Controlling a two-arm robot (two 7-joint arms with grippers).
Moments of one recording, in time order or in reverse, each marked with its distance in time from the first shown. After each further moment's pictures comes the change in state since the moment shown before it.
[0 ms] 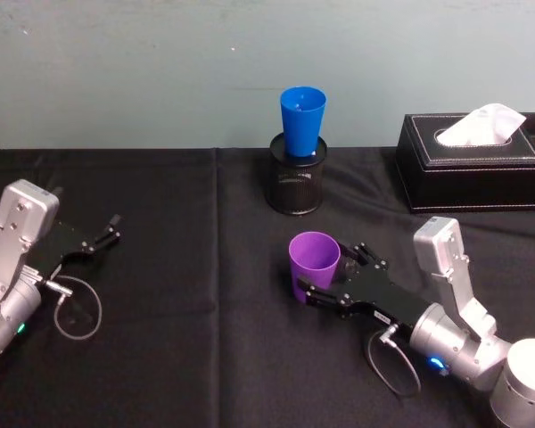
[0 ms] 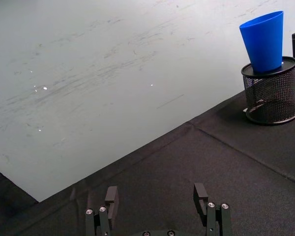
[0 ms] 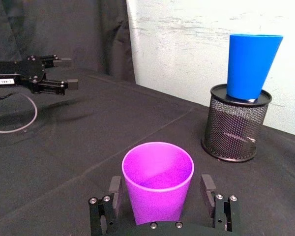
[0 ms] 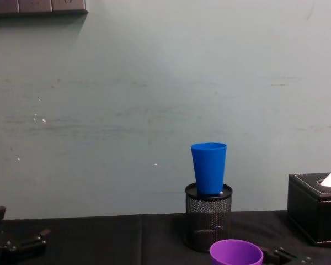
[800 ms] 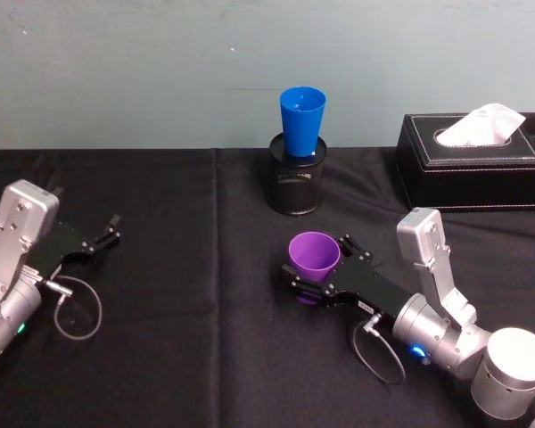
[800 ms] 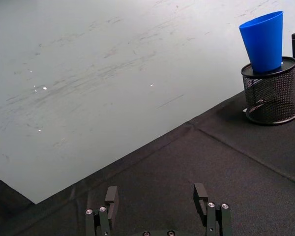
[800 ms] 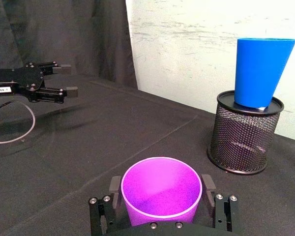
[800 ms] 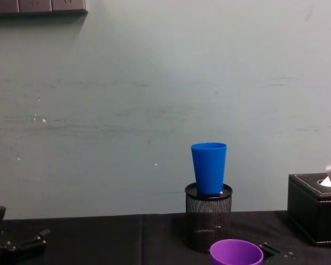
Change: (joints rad) left arm 0.000 0.000 0.000 0.000 0.000 0.000 0.000; right arm 0.049 -0.078 0.017 0.085 -0.031 -0.016 0.038
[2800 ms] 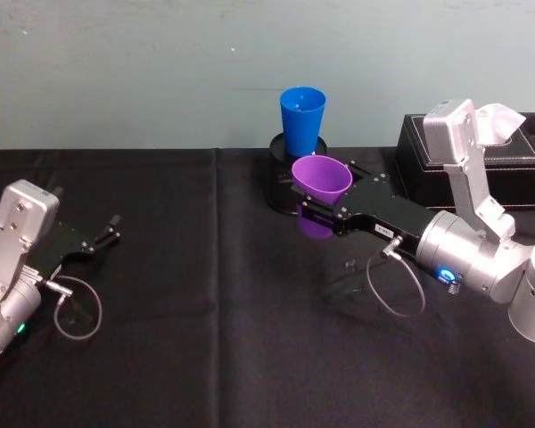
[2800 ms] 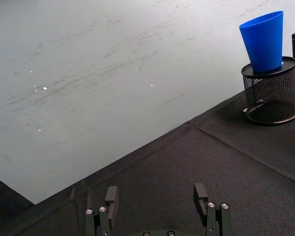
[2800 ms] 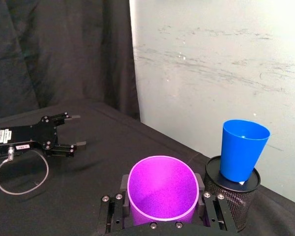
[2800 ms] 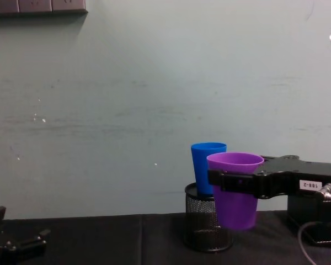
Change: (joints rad) left arm 0.000 0.000 0.000 0.000 0.000 0.000 0.000; right arm 0.036 0.099 0.062 -0.344 0.059 0.329 -0.014
